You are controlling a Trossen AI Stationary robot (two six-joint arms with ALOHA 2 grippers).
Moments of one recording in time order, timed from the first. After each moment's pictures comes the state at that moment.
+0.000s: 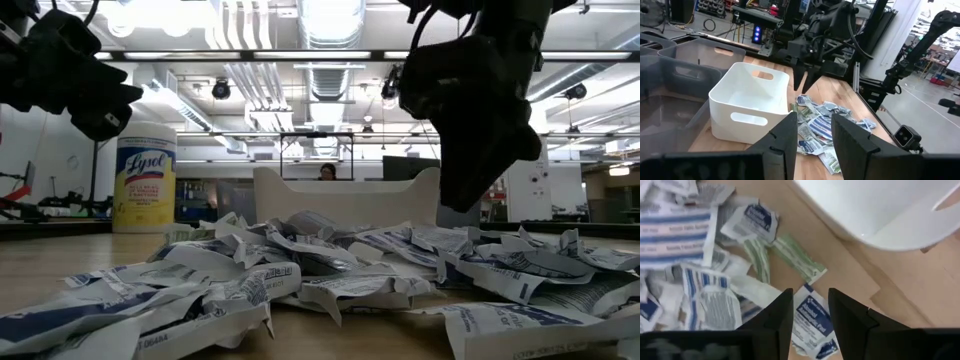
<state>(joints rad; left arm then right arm) -0.23 0.11 0.05 -0.06 -0.12 -0.31 0.31 1.74 1.09 -0.62 0.14 1.09</state>
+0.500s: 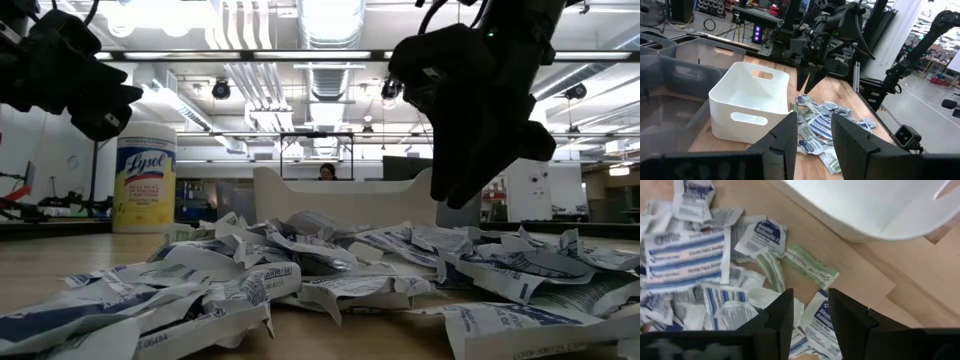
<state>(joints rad) -0.23 0.11 0.05 -0.07 -0.12 -0.31 0.35 1.74 1.08 -0.57 0.22 1.25</state>
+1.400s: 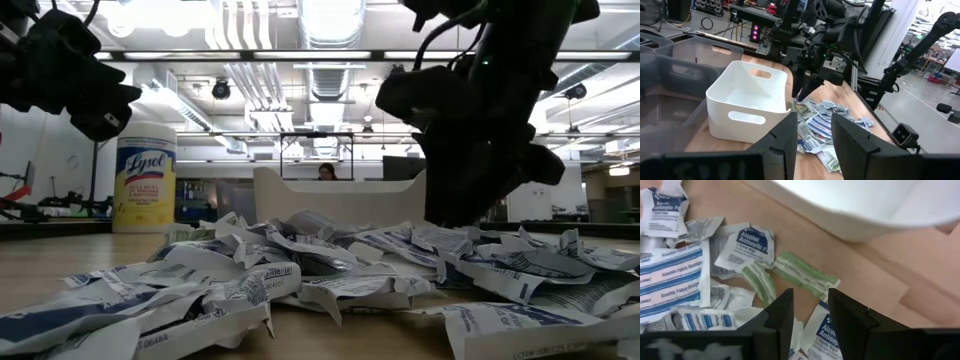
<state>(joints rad) -0.23 0.11 0.05 -0.07 -0.11 -0.31 0.38 1.83 1.09 -0.52 0.29 1.37</state>
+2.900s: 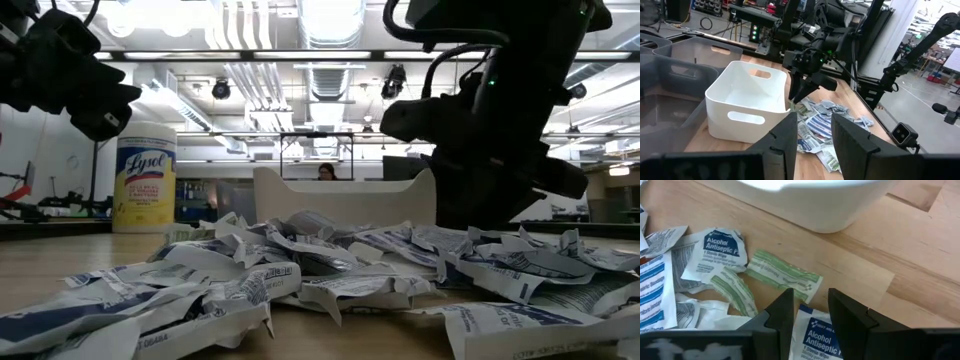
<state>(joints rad) -0.23 0.11 0.04 -0.07 -0.11 -0.31 0.40 1.86 1.07 -0.55 0.34 1.52</state>
